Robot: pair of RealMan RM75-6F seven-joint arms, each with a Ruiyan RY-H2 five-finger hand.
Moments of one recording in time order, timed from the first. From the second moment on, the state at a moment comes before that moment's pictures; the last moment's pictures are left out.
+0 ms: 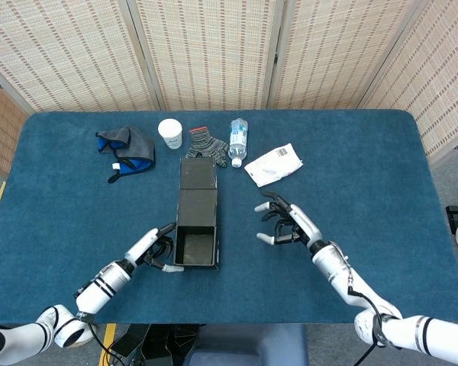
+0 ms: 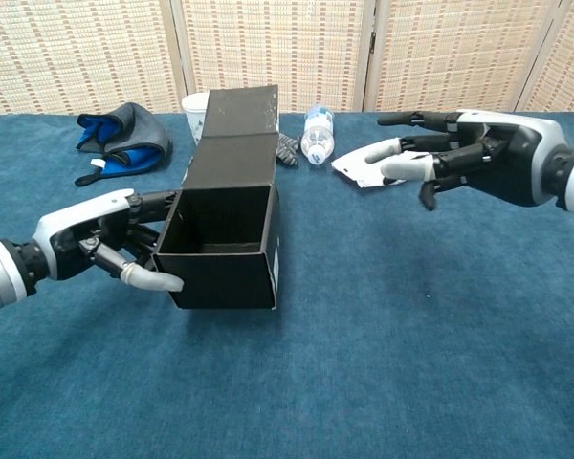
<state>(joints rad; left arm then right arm) -0.68 -1.69 0.07 -1.03 1.62 1.11 -1.17 0.61 -1.39 0.26 -1.65 -1.19 0.77 0.81</state>
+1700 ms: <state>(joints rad) -0.73 -1.63 0.04 -1.14 1.58 0.98 -1.12 0.92 -1.48 0.15 -1.35 -1.71 0.88 1.61</state>
